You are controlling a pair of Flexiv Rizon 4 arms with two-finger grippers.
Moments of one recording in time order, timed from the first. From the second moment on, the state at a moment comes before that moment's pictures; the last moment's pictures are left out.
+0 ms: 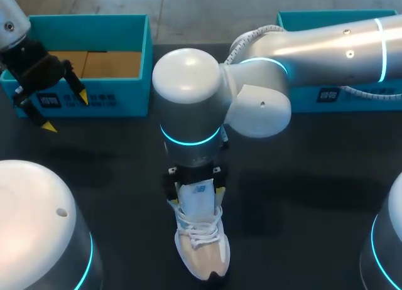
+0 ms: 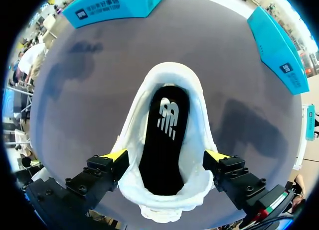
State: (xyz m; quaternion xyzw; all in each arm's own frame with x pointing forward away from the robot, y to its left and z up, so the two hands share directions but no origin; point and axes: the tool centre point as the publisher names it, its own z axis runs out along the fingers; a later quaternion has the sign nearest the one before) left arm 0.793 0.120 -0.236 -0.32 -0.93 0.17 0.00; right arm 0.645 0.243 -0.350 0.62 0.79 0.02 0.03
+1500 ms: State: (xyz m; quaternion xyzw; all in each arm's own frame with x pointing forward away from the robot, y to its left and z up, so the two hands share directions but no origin) left arm 0.793 0.120 -0.236 -0.32 -0.93 0.17 0.00; right arm 0.607 0.241 -0.303 0.64 0.77 0.02 0.04
